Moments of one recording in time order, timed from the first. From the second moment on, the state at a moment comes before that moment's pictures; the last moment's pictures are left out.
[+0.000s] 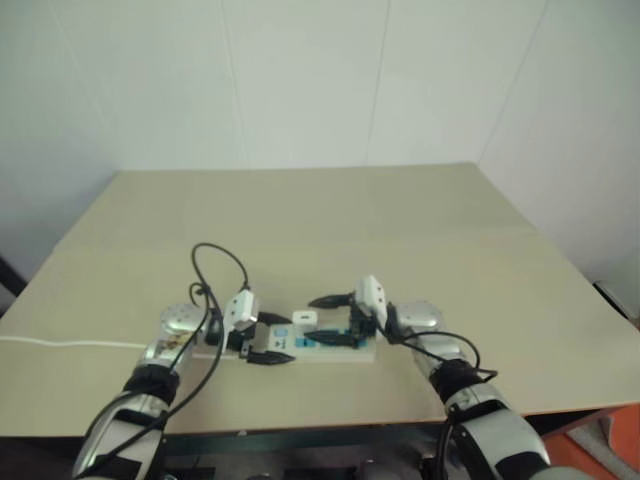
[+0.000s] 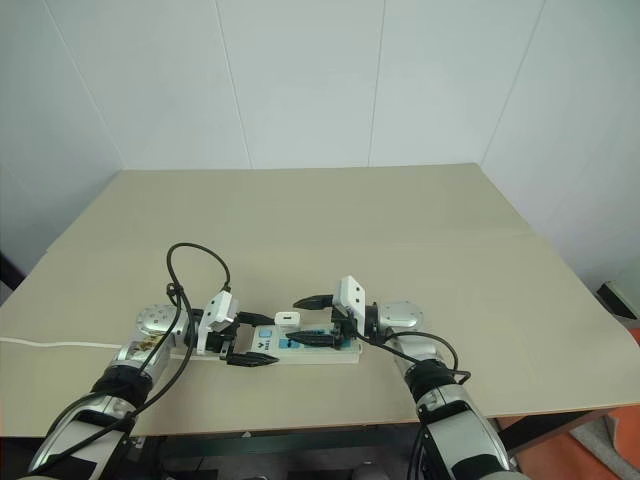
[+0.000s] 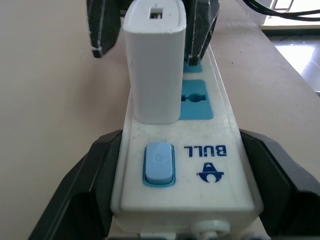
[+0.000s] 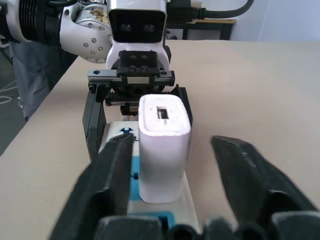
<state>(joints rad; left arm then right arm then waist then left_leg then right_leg) -0.58 0.50 -0.18 0.71 -0.23 -0.26 -1.50 -0.67 -0.21 0.20 0.78 0.24 -0.35 1.30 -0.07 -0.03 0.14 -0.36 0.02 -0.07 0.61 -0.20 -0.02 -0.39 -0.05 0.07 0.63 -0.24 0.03</state>
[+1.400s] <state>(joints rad) -0.18 1.03 0.26 0.14 -0.67 0.26 -1.57 -0.47 -0.94 -0.09 0.20 0.44 0.02 1.50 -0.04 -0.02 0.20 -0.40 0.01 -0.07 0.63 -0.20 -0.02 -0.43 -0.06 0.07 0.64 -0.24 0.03</state>
